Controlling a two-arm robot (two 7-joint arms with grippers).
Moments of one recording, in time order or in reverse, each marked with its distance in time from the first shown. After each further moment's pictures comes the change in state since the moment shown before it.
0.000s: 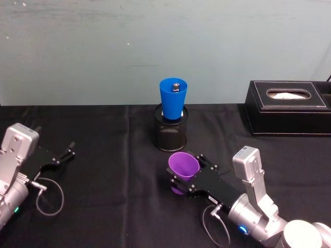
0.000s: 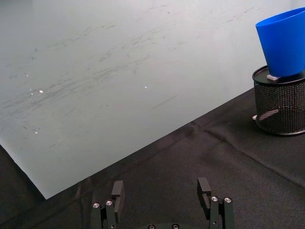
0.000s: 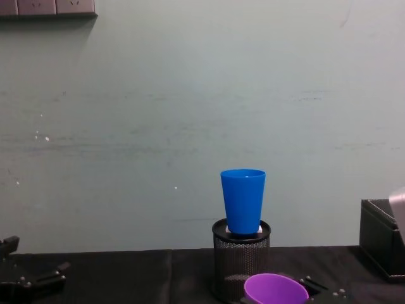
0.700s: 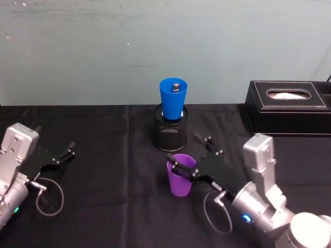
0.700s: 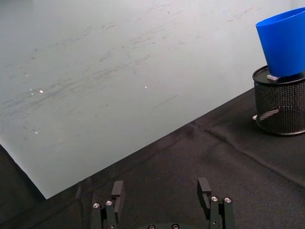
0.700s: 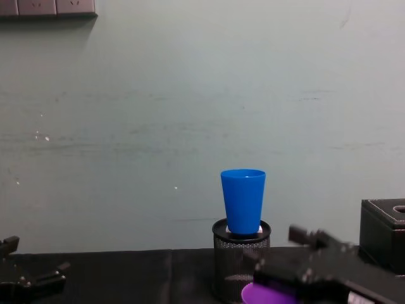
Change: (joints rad) left arm 0.000 0.000 0.000 0.000 0.000 0.000 0.000; right arm -0.021 0.005 0.032 -0.099 0.019 -0.005 -0.018
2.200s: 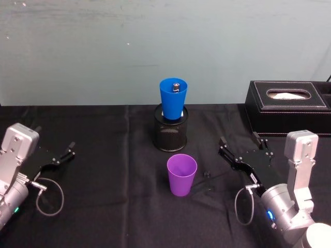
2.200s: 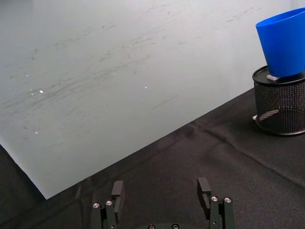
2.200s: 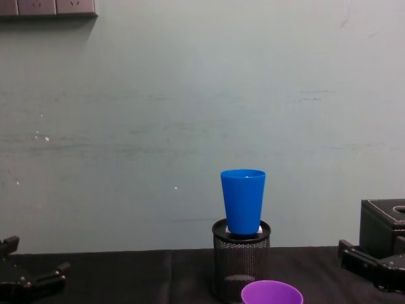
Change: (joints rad) left arm 0.000 0.000 0.000 0.000 0.000 0.000 0.000; right arm -0.126 -0.116 0.213 -0.092 -0.054 0.132 -0.298
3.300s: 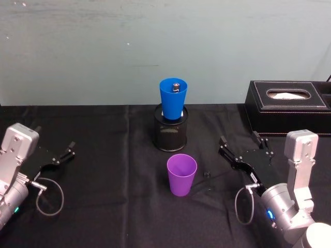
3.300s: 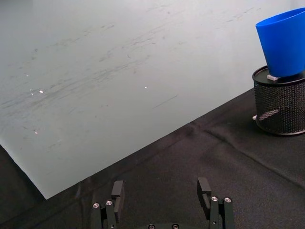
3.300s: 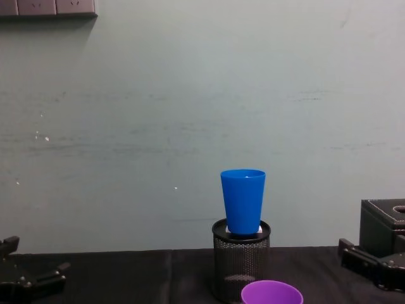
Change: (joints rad) left arm 0.000 0.000 0.000 0.000 0.000 0.000 0.000; right arm 0.000 0.002 -0.002 -0.003 -0.003 -0.002 -0.004
